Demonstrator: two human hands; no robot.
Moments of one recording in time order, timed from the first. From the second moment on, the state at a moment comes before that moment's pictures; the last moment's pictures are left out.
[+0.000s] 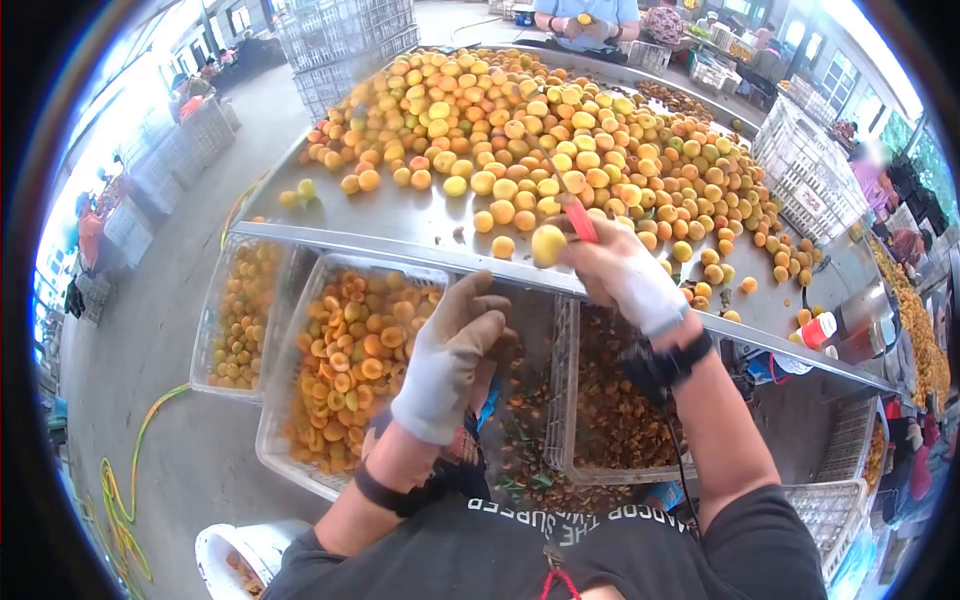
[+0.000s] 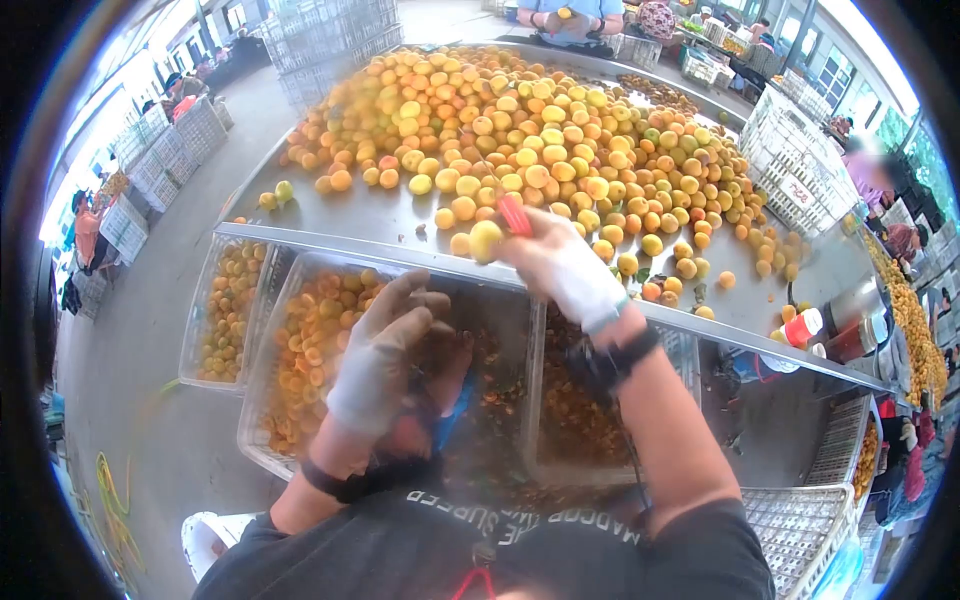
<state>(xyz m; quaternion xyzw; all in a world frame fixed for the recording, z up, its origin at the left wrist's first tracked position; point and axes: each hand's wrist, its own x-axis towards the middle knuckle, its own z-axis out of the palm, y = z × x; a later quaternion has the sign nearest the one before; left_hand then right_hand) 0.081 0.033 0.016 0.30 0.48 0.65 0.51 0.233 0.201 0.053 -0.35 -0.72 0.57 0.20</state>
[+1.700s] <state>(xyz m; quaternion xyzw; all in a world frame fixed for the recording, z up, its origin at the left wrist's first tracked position) 0.188 0.004 0.026 0.30 0.28 0.68 0.61 0.350 0.001 0.017 -0.39 -0.70 0.49 0.34</state>
